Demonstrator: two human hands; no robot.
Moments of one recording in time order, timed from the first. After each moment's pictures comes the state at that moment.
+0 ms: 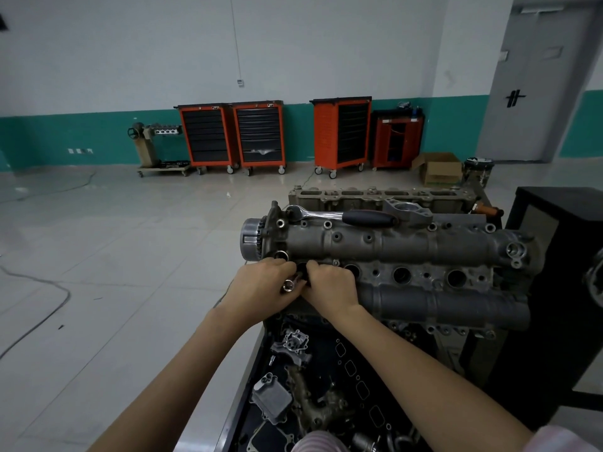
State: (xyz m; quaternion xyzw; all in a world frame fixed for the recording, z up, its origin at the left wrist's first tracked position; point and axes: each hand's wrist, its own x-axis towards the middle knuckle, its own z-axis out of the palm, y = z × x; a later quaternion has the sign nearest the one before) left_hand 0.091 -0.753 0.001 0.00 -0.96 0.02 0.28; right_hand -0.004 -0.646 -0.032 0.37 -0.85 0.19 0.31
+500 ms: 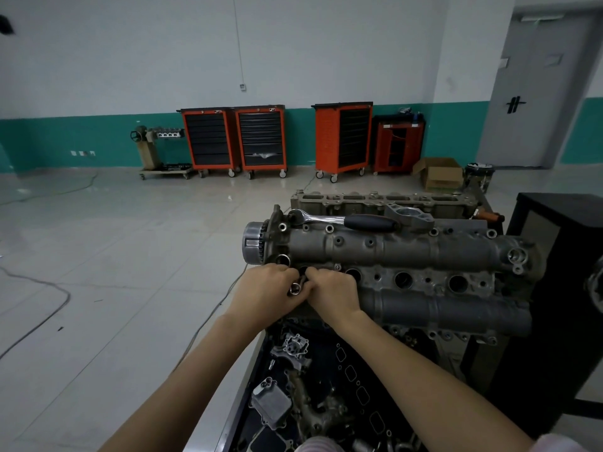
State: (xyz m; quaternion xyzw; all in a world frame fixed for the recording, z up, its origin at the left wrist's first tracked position) left_hand 0.091 -0.740 0.002 -0.01 -0.93 0.05 0.36; right_hand -0.003 -0.645 -0.032 0.38 -0.85 0.19 0.32
